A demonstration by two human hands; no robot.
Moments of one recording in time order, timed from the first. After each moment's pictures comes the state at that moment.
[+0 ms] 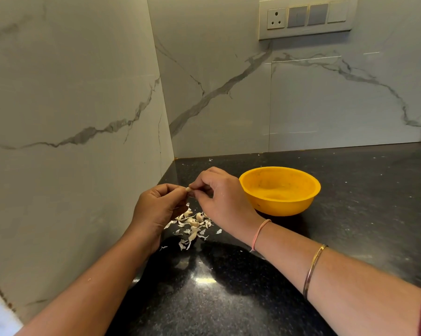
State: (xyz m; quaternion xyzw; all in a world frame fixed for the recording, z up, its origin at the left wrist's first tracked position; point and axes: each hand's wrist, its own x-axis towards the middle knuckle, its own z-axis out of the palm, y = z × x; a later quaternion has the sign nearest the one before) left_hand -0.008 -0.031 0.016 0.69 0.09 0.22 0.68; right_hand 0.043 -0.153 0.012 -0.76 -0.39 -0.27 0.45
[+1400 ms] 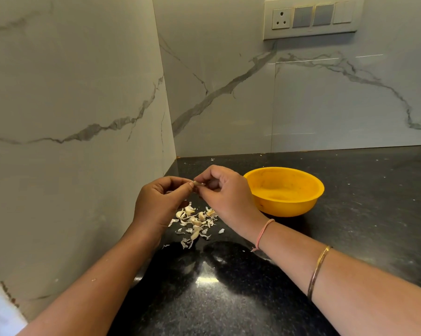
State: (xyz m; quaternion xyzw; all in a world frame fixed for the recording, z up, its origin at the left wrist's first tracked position) left_hand -0.012 -0.033 0.022 0.73 0.06 0.28 0.62; right_hand 0.043 -0.153 0.012 -0.74 -0.34 -0.20 0.55
